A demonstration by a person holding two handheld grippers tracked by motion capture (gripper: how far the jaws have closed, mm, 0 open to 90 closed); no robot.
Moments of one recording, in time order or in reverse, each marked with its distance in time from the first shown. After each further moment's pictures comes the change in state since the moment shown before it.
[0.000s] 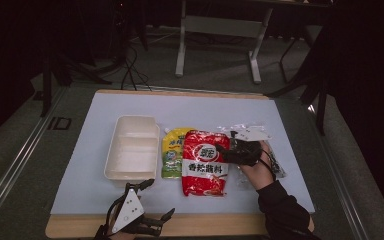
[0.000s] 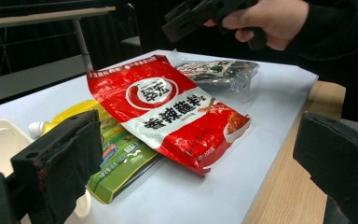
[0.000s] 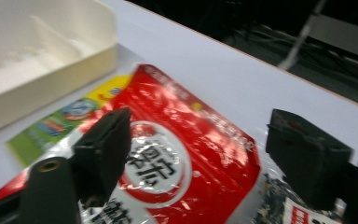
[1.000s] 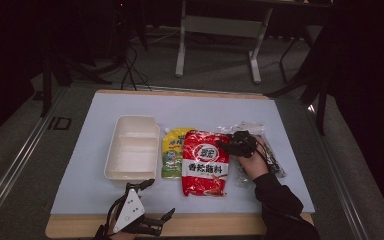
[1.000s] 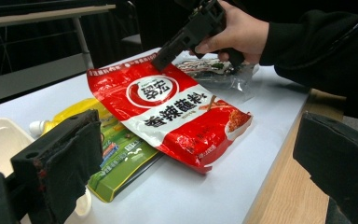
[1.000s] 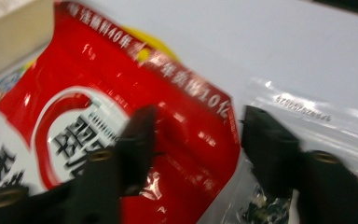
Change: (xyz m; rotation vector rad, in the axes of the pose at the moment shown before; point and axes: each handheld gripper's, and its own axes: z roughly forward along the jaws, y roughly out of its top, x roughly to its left) left arm 0.000 -0.001 0.002 0.008 0.004 0.006; right arm -0.038 -0.022 0.052 0.183 0.059 0.112
